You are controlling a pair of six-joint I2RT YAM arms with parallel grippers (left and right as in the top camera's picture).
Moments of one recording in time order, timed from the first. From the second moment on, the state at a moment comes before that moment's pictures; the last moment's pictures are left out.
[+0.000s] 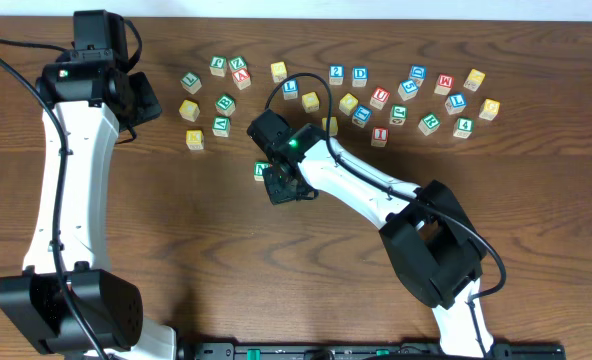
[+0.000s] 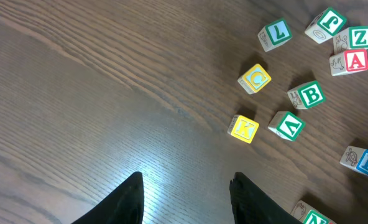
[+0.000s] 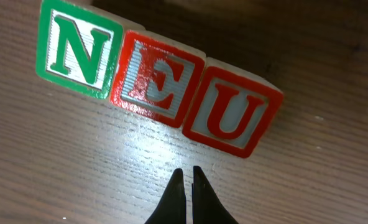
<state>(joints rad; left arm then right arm) 0.07 1.69 1.67 -1.11 -0.17 -0.35 0.76 2.15 1.63 -0.87 -0.02 0.47</state>
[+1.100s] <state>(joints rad) 0.07 1.69 1.67 -1.11 -0.17 -0.35 0.76 2.18 1.63 -0.83 0.00 0.49</state>
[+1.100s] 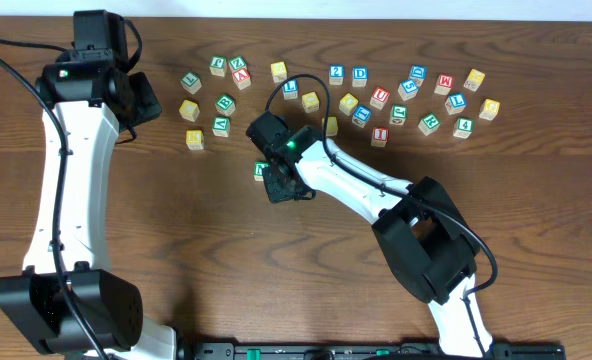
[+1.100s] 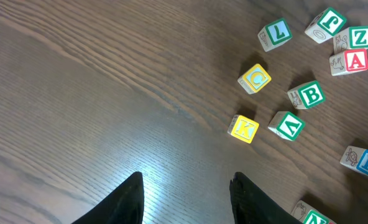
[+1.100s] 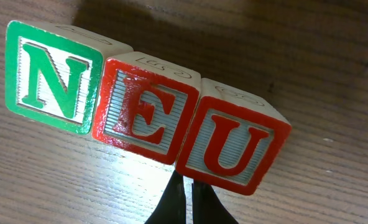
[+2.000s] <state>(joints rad) 0.07 1.69 1.67 -1.11 -0.17 -0.35 0.76 2.18 1.63 -0.82 0.00 0.49</state>
